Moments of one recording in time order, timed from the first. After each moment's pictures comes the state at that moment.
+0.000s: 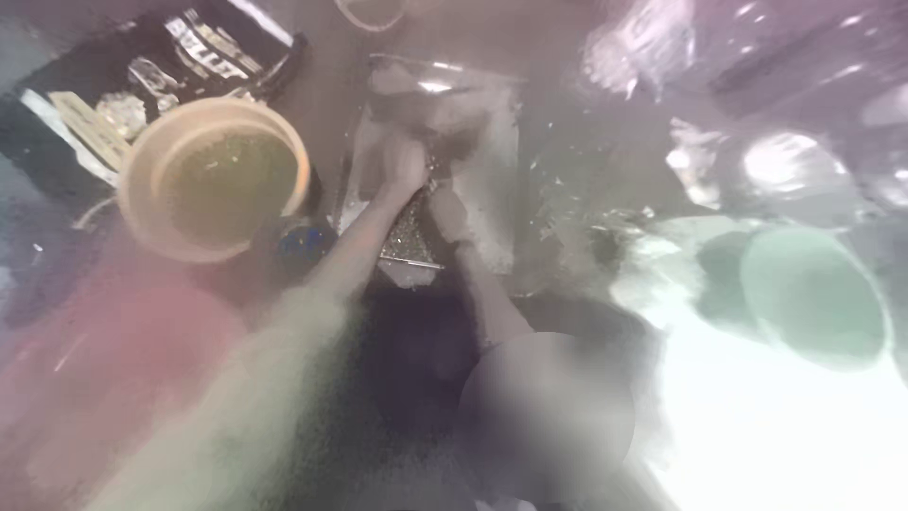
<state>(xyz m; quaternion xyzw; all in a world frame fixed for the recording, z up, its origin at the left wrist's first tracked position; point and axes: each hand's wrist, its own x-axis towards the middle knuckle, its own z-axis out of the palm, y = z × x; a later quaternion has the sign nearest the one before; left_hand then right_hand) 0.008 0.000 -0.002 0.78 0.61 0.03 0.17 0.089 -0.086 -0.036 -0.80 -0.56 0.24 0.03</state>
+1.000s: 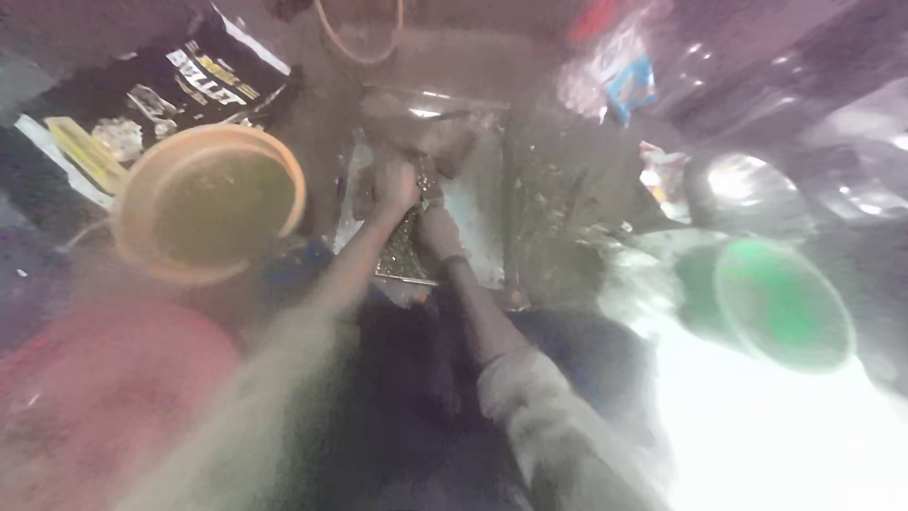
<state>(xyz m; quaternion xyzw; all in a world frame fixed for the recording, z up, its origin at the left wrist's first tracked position) 0.008 0.004 -0.004 0.77 0.62 0.05 0.14 0.090 -0.081 -0.030 -0.79 -0.55 0.26 0.02</state>
